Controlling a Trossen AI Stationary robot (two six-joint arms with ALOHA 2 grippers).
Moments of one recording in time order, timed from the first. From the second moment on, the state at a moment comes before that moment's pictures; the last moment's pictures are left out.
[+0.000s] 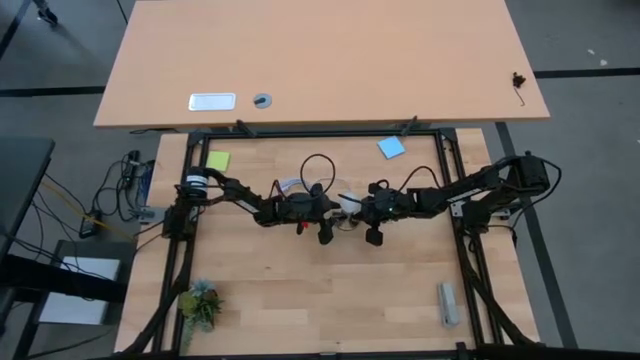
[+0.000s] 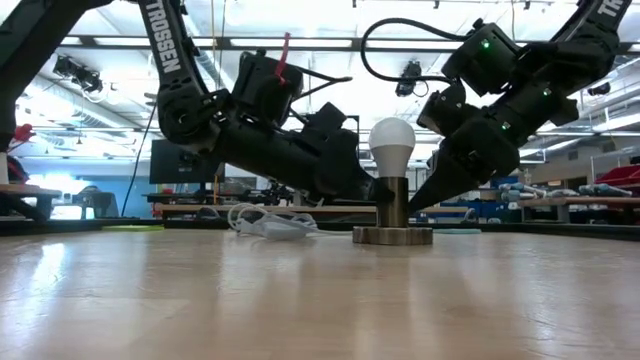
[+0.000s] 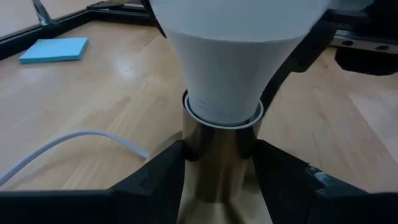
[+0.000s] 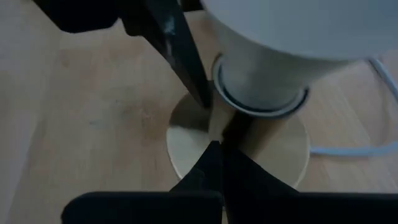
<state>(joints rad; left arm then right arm) 0.05 2.08 0.87 0.93 -0.09 -0.10 -0.06 1.49 0.48 0.33 0.05 0.07</state>
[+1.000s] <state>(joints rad) 0.07 2.08 0.86 0.92 -0.14 -0.11 -0.05 1.30 0.49 0.08 0.15 0.11</state>
